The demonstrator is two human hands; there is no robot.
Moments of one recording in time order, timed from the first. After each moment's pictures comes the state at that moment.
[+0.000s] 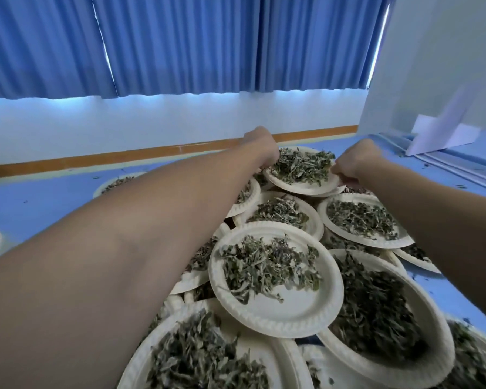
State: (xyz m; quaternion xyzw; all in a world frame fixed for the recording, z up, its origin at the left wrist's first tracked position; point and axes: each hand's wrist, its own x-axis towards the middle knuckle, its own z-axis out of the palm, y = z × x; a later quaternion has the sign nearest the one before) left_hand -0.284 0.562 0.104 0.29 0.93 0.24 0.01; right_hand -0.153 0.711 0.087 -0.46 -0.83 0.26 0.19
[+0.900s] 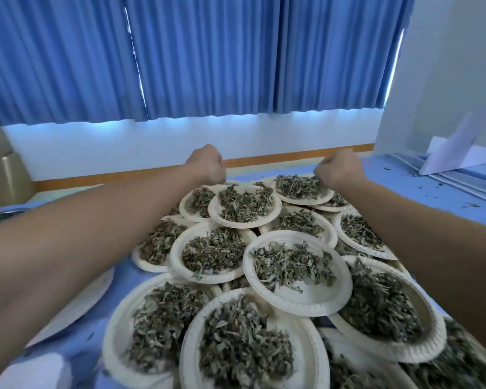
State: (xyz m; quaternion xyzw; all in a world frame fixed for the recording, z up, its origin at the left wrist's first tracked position) left_hand -0.308 0.395 0.134 0.27 0.94 0.22 -0.05; right_hand -0.156 0.625 0.118 -0.34 -0.85 0.28 0.28
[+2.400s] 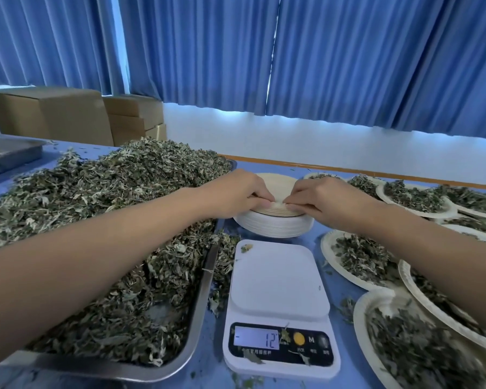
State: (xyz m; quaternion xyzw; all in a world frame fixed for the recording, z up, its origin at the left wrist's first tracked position) left_hand -0.215 0.002 0.078 0.45 0.87 0.19 -0.07; right_hand -0.149 0.234 0.097 0.34 -0.93 -0.07 0.16
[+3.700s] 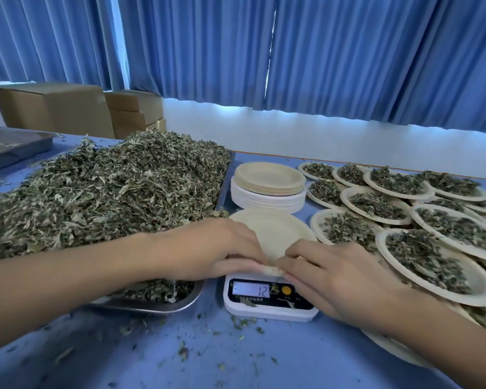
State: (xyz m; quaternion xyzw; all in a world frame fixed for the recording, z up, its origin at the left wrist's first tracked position) left_hand -0.067 -0.042 0.051 0.59 0.79 0.14 -0.08; right_hand 0.017 0.208 0.041 0.39 -0.87 -0.06 0.30
